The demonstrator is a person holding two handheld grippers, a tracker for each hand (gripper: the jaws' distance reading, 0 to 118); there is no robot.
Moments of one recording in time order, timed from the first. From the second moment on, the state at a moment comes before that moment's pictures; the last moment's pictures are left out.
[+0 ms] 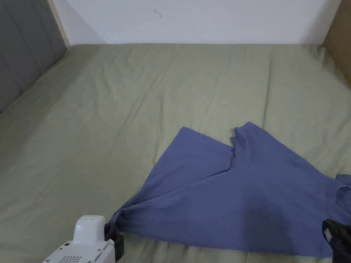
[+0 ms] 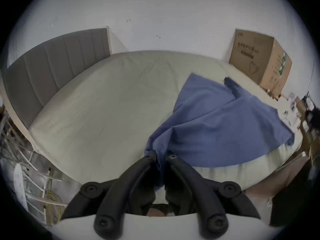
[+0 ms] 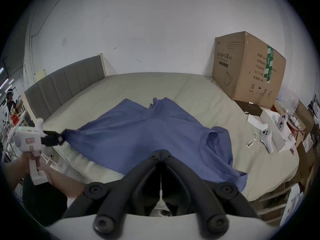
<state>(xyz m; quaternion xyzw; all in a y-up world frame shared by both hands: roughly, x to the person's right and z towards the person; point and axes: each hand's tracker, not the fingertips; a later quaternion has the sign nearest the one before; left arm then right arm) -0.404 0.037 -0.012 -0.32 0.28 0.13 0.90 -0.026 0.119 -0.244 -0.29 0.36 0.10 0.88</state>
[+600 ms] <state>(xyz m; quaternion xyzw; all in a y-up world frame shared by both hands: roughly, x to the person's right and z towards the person) -0.408 0.084 -0.036 -0.32 0.26 0.16 0.90 -0.104 0.021 -0.560 -0.46 0.28 0.08 0.84</state>
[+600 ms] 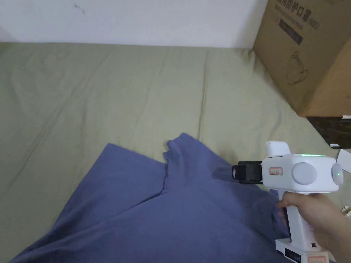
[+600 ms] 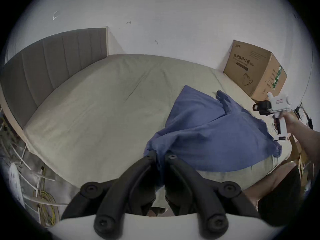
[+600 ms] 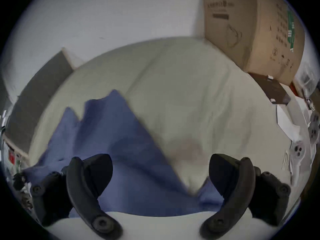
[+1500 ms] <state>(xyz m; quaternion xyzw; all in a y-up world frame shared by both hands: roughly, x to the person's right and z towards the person) -0.415 0.185 -0.008 -0.24 0.23 0.16 0.93 -0.039 0.189 -0.447 -0.25 0.36 0.10 0.89</state>
